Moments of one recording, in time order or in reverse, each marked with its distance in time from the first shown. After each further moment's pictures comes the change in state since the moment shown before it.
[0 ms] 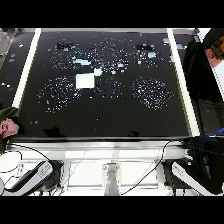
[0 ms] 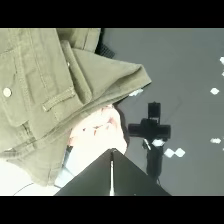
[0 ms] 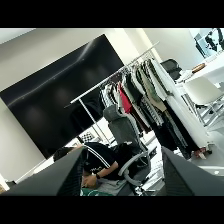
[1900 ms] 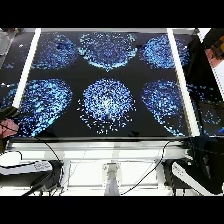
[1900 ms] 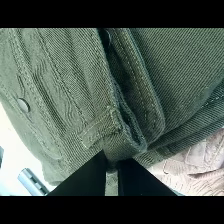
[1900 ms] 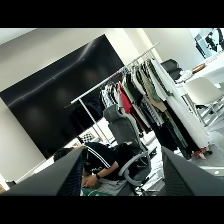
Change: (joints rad) left arm 0.119 -0.379 -0.266 0.415 0.343 0.022; right arm 0.000 0.000 0.000 0.000 0.000 0.000
